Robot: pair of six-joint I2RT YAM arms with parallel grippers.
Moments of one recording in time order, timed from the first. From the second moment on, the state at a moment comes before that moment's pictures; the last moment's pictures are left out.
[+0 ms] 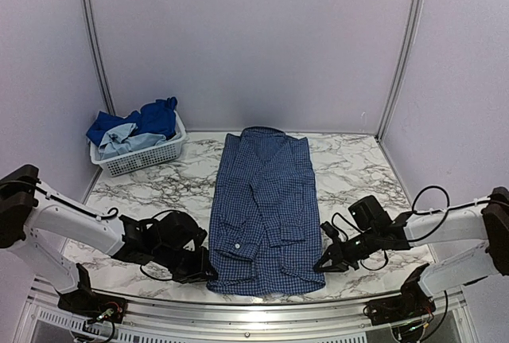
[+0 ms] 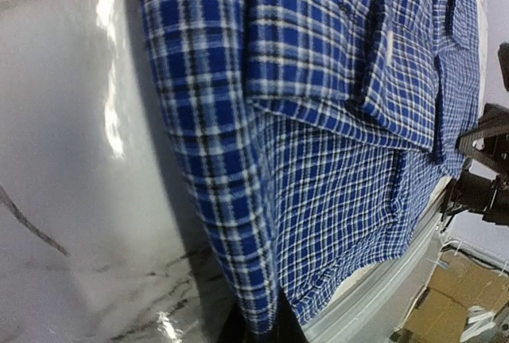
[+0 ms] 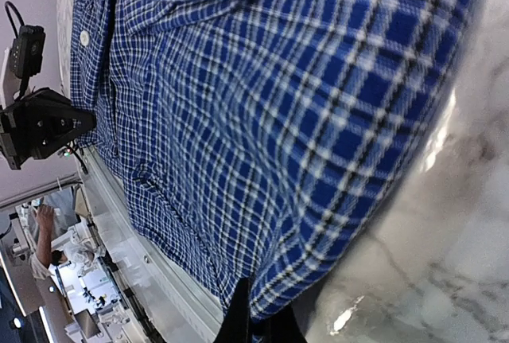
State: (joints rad) left arm -1.10 1.49 0.56 0.00 0.22 -1.19; right arm 0.60 1.26 0.36 -0.14 -0.69 0.70
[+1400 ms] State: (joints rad) left arm -0.61 1.96 1.40 -0.25 0.32 -0.86; right arm 0.23 1.82 1.10 -0.12 -0.80 0.55
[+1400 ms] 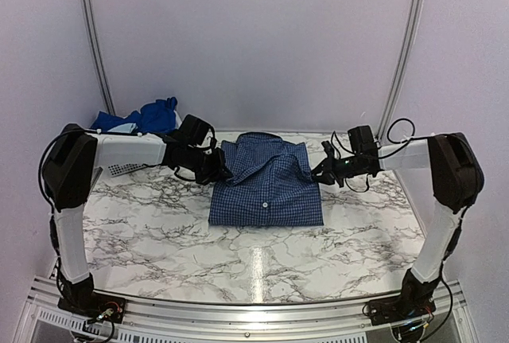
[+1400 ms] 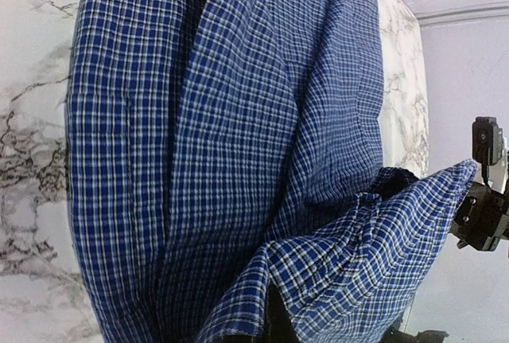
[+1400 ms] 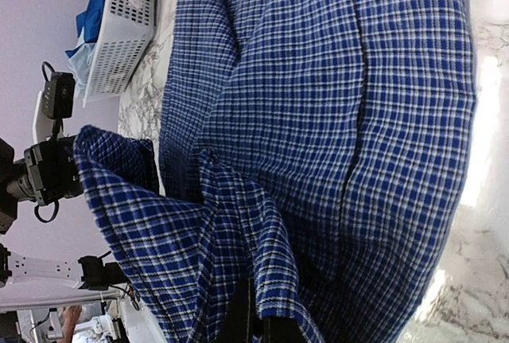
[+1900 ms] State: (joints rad) left arm -0.56 2.11 1.51 -0.26 0.28 -0.85; right arm 0.19 1.95 1.24 -0.15 -0.79 0.50
